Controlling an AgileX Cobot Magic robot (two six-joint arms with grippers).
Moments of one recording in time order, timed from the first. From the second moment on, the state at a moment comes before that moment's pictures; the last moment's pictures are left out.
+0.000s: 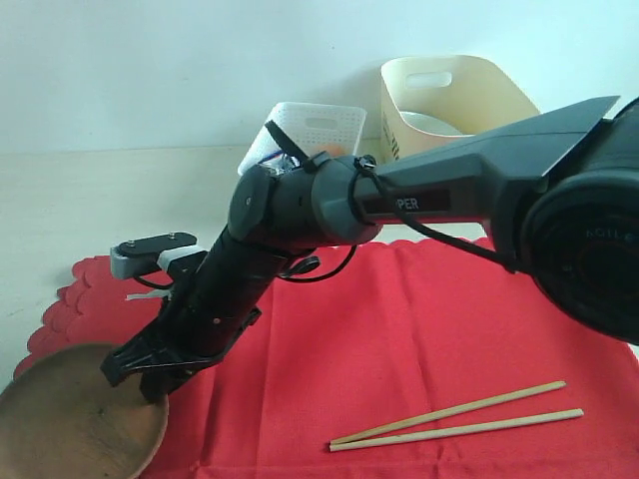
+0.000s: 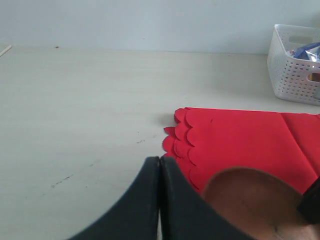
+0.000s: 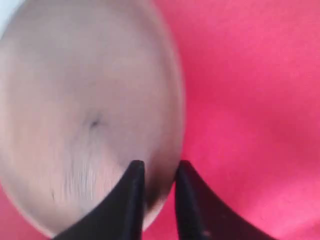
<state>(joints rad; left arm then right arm) -0.04 0.01 0.00 0.11 0.37 -0.15 0.81 2.32 -1.61 0.76 0.77 -0.51</state>
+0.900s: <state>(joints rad) -0.04 0.01 0.00 0.11 0.37 -0.15 0.76 1.99 -1.61 0.34 0.79 -0.32</state>
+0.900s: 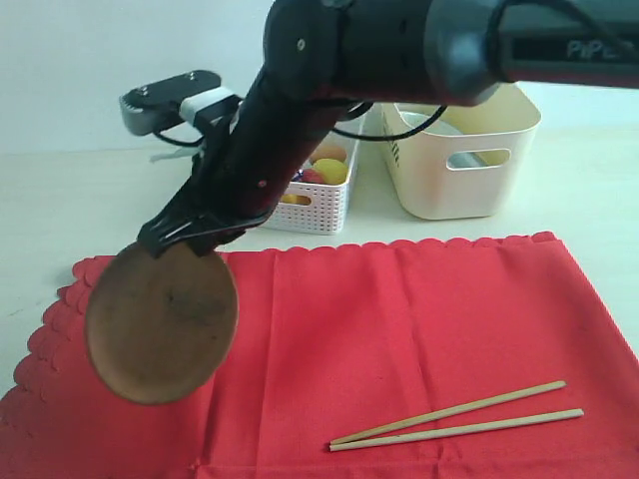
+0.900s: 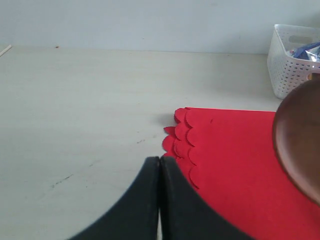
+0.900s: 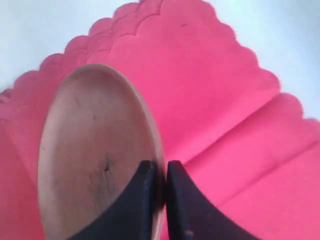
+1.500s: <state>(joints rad) -0.04 0.01 0.00 0.11 0.37 -0.15 0.37 1.79 -1.61 0.32 0.85 -0.29</state>
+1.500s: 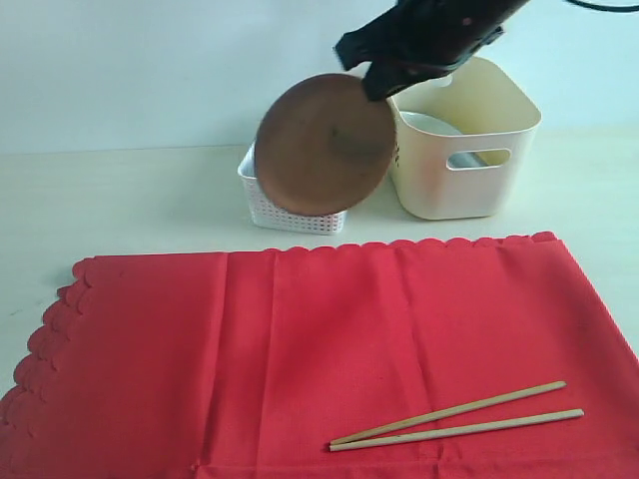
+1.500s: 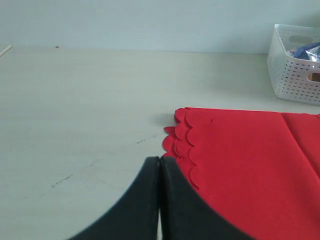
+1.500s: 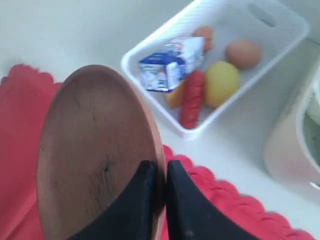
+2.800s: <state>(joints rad) -0.04 0.01 0.00 0.11 0.37 -0.15 -0.05 2.32 -2.12 0.50 0.78 -0.30</state>
